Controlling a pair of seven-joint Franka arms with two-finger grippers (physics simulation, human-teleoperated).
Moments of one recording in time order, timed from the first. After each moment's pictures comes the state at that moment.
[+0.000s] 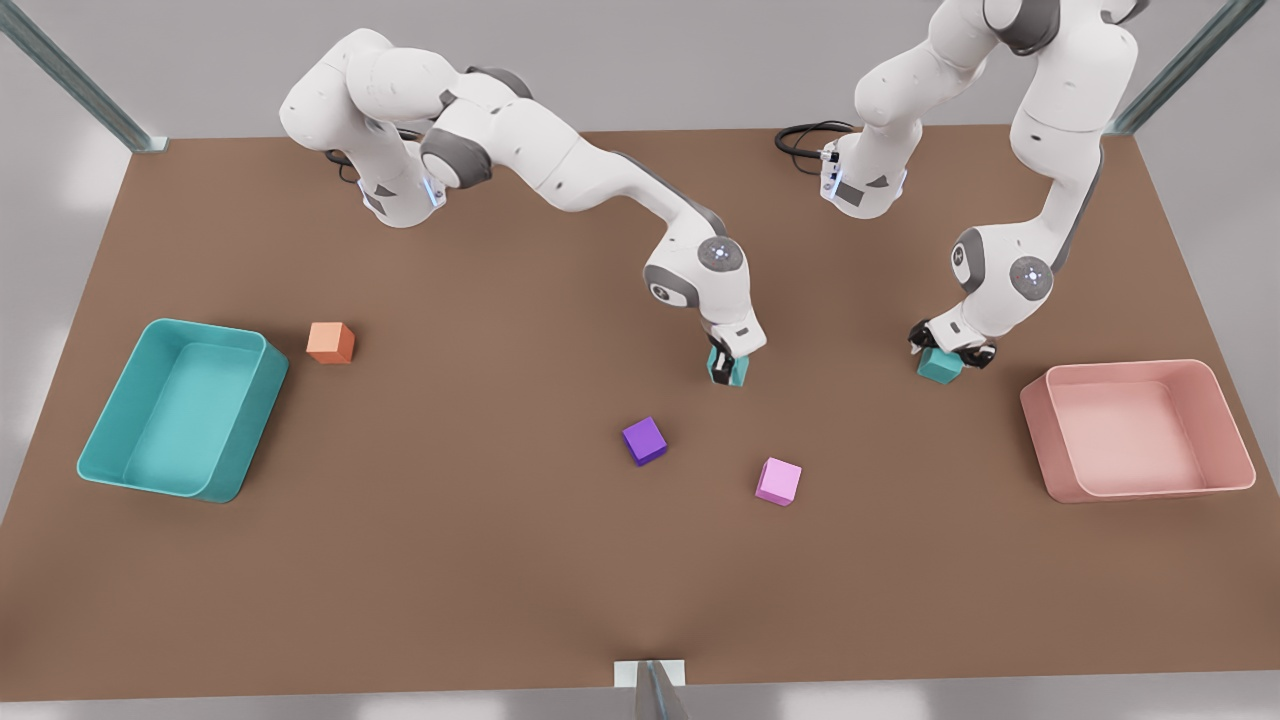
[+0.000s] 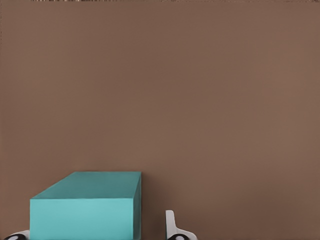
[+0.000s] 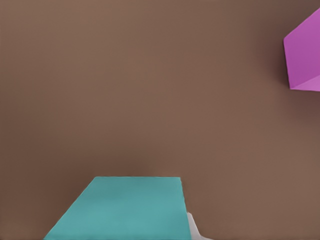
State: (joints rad) left arm 0.50 0.25 -0.28 -2.61 0.15 2.84 0.53; right arm 1.06 1.10 -0.04 -1.03 -0.06 2.37 -0.14
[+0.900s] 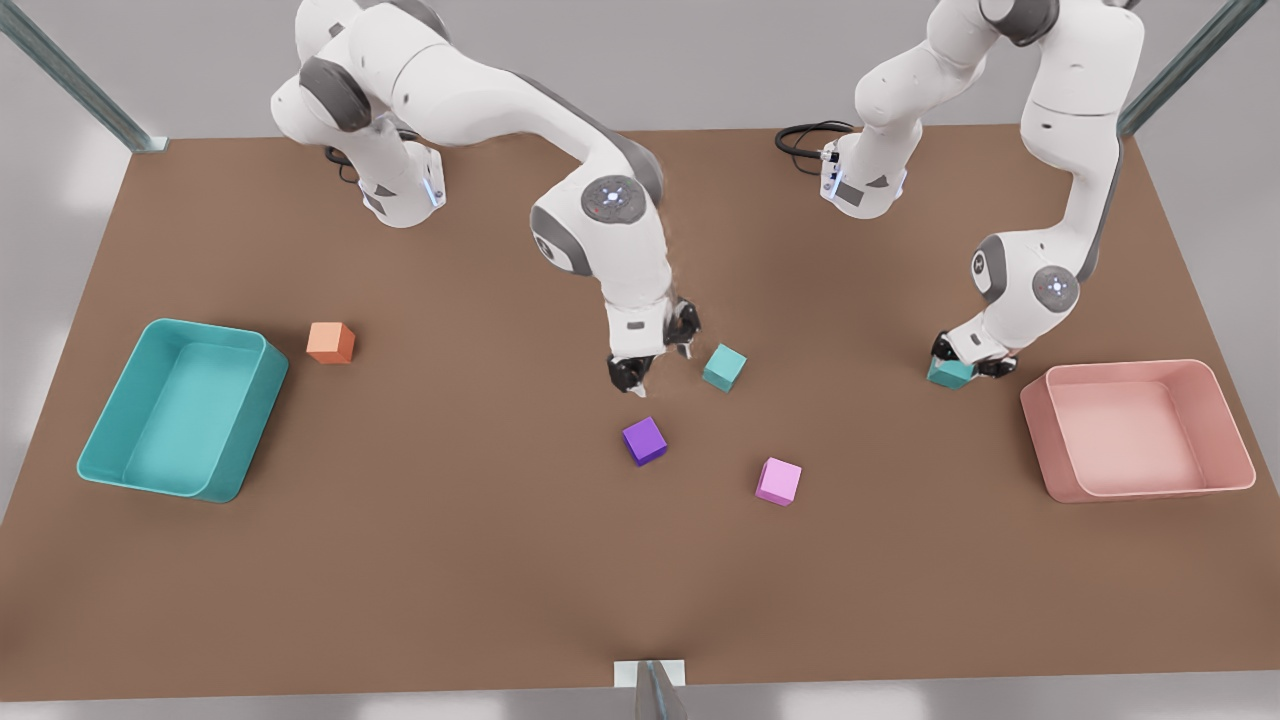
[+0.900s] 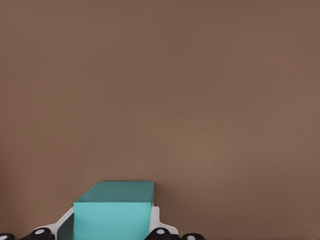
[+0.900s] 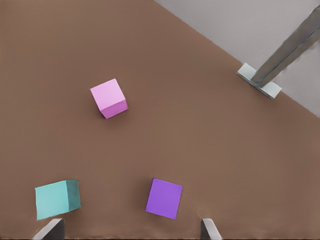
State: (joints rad) left arm 0.50 0.21 -0.28 -2.49 0.17 2.68 0.51; right arm 0.68 0.53 0.08 -1.21 -0.07 2.00 0.10
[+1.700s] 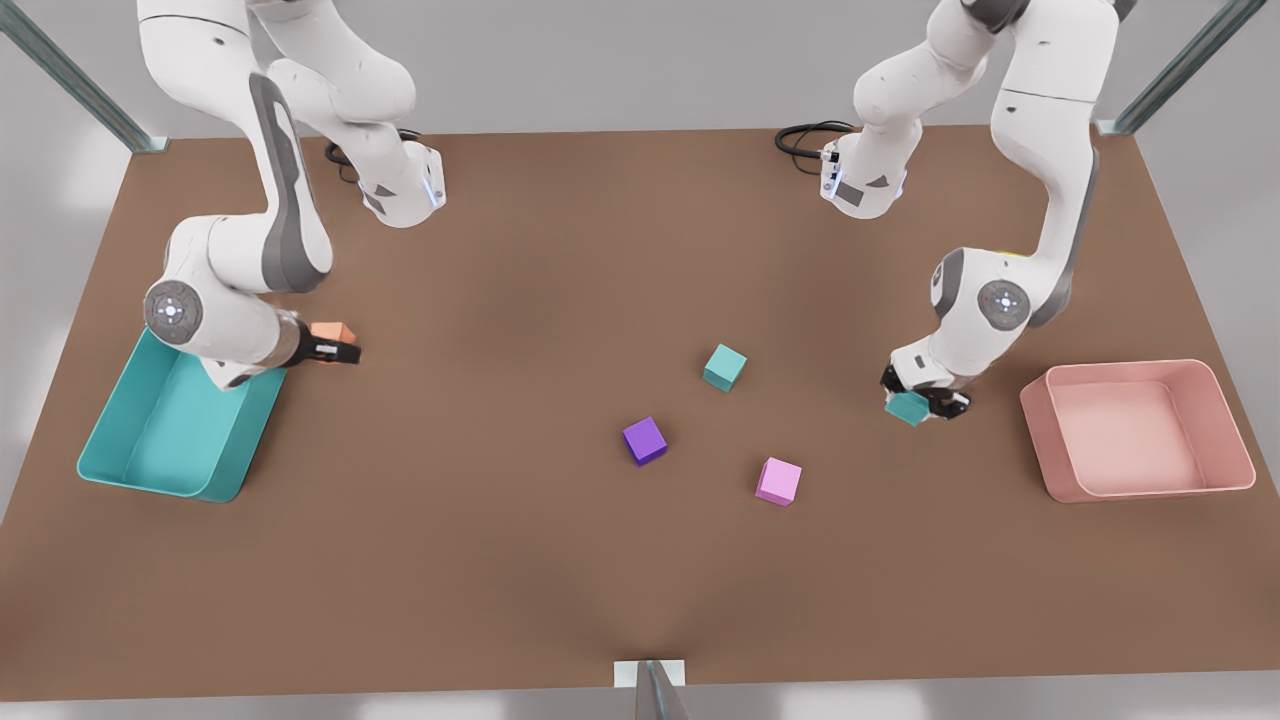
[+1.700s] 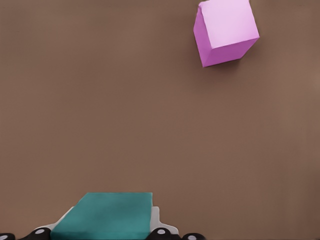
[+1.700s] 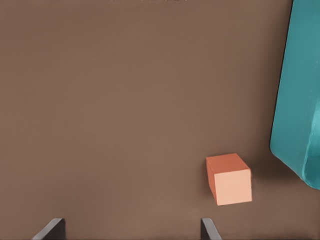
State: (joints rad) left arm 0.42 0.23 -0.56 -2.21 0.18 2.51 0.37; right arm -0.10 0.04 0.08 -2.05 0.06 1.83 0.17
